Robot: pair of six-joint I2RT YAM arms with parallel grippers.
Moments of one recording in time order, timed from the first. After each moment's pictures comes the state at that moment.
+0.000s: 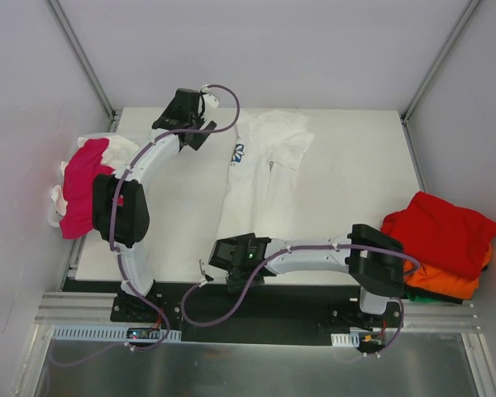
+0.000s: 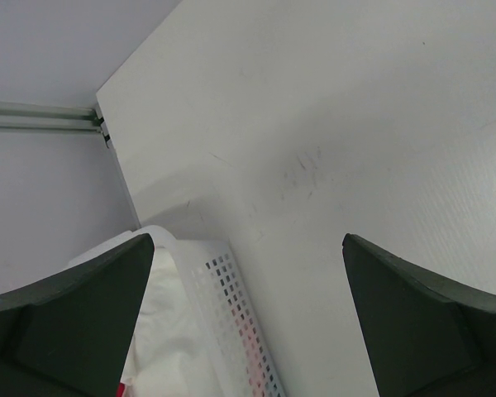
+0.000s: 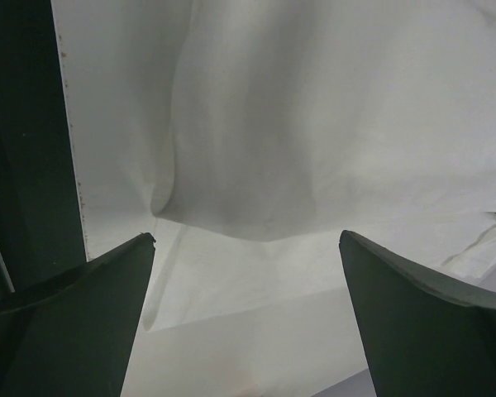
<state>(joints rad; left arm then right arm) -0.28 1.89 1.65 -0.46 -0.30 0.53 1.38 1.77 1.18 -0.67 0.35 -0.53</state>
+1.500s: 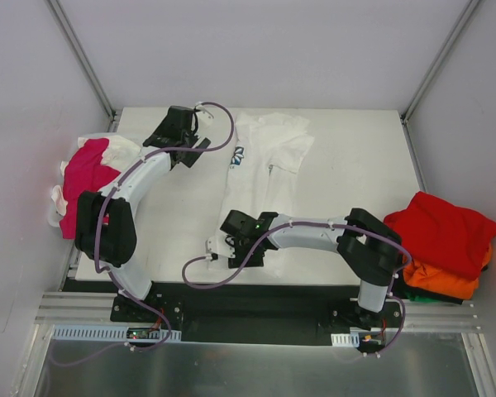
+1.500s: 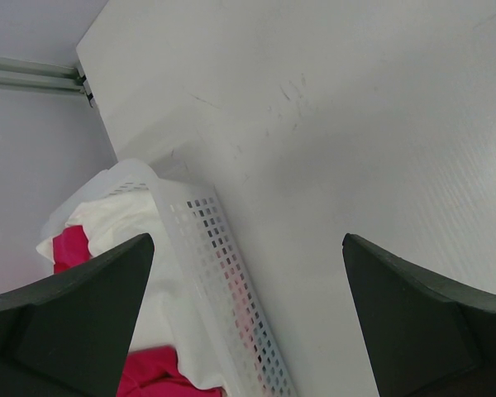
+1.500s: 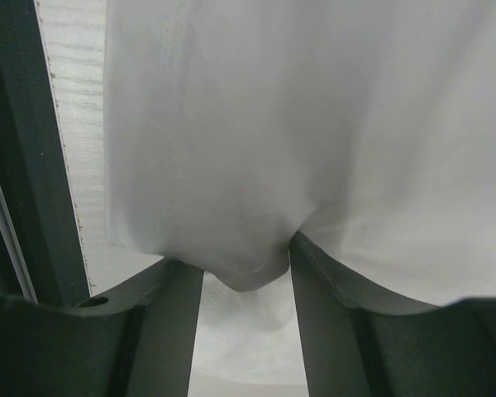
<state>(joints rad) -0.28 1.69 1.38 -0.41 -0.30 0.54 1.16 1.83 1.17 -0.61 -0.08 -0.59</state>
